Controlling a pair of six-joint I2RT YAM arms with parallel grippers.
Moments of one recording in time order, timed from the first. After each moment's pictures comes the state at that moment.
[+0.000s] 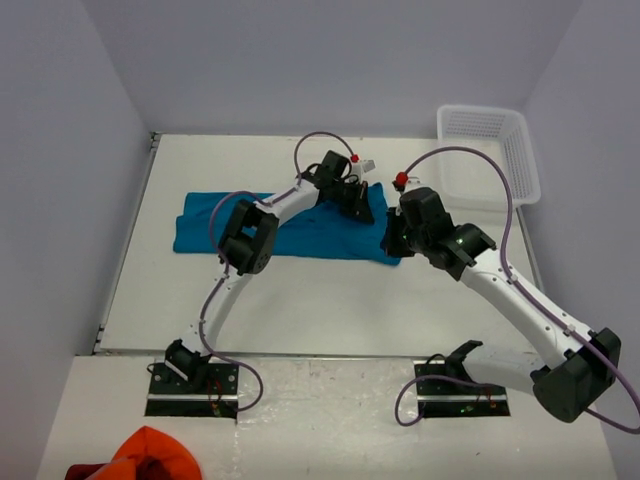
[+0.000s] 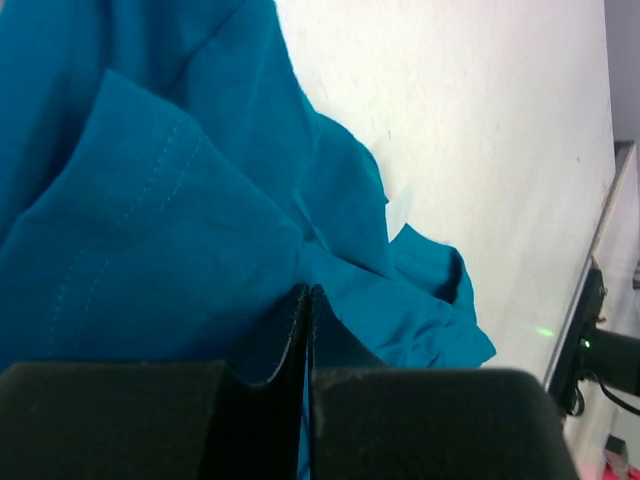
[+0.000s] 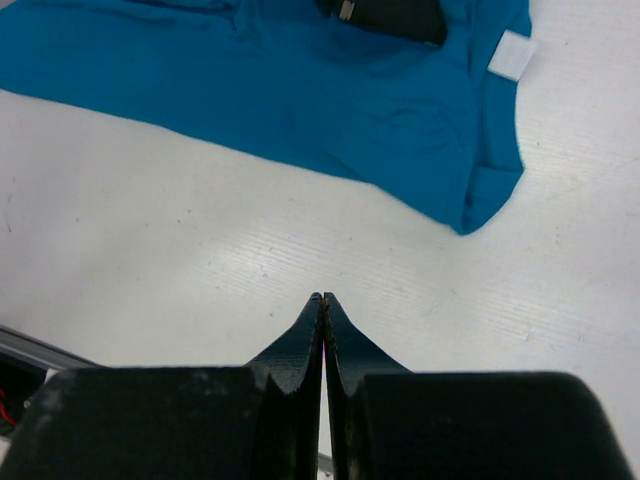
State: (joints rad) left arm -0.57 2.58 2.10 -0.37 0.73 -0.35; right arm 0.59 1.16 1.08 -0.69 0.08 0.47
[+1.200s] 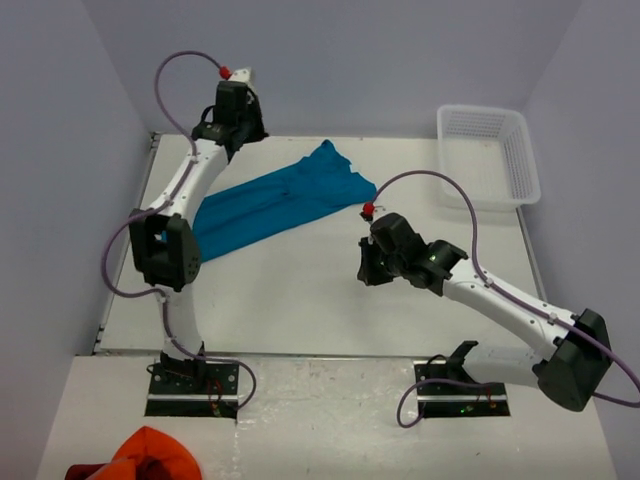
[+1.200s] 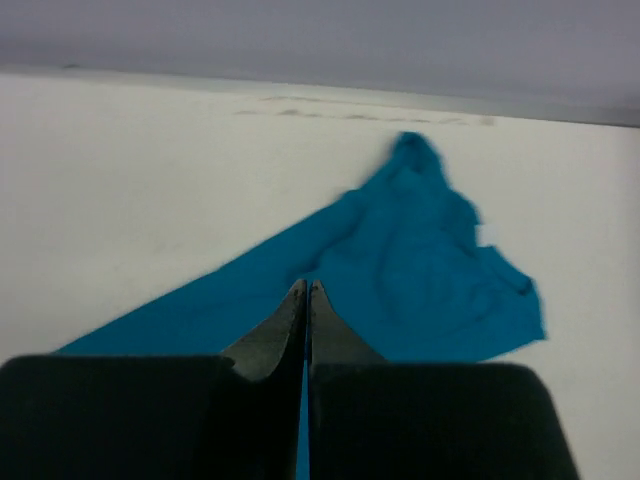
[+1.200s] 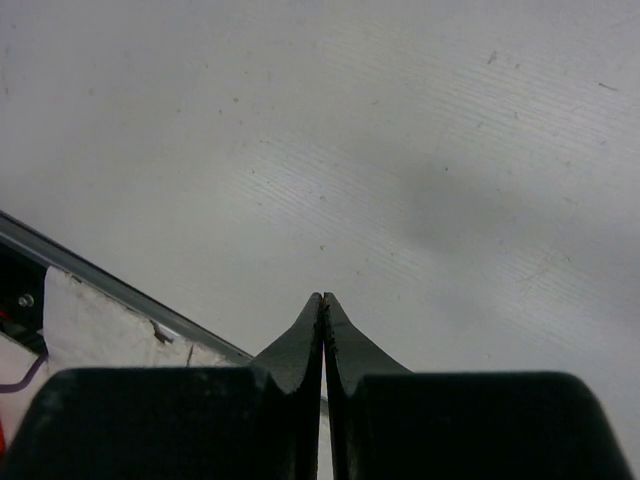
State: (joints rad) left arm -0.24 2.10 2.04 -0.42 0.09 -0.33; right arm 0.78 1.21 0.94 -0.61 0.00 0.52
